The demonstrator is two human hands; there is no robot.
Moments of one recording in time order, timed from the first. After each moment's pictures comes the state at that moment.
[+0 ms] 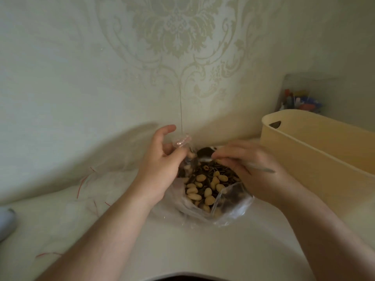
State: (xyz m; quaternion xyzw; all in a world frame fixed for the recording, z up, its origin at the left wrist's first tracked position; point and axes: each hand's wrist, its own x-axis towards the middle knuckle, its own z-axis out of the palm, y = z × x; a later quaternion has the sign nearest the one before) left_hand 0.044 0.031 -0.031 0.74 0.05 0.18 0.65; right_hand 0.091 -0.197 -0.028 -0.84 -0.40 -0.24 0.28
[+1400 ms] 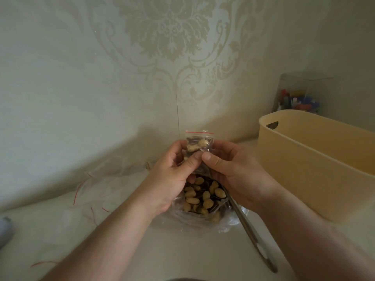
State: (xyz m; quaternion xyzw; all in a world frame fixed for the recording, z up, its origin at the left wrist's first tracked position) left_hand 0.042 0.016 -0.038 0.70 -0.07 0.08 0.71; right_hand 0.075 -0.154 -0.030 -0.55 -0.21 0.15 0.79
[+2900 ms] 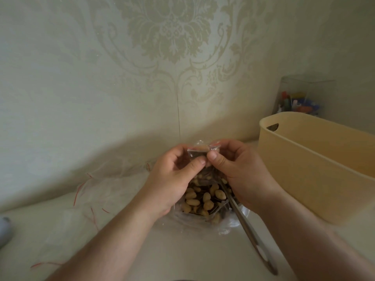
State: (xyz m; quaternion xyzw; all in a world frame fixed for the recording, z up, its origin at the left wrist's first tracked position) left_hand 0.037 0.012 -0.035 0.70 -0.08 0.12 0.70; right_hand 0.075 -0.157 -0.029 -0.64 -0.19 0.02 0.74
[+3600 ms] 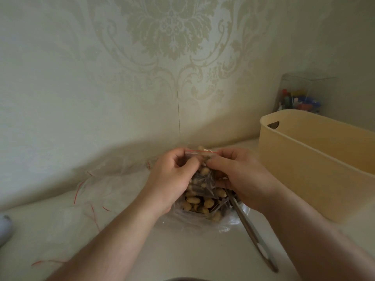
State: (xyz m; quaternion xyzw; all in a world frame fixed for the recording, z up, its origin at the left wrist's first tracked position) left_hand 0.035 0.009 -0.031 0.75 0.00 0.13 0.64; right_hand 0.071 -0.157 -0.021 -0.67 -0.12 0.16 0.72
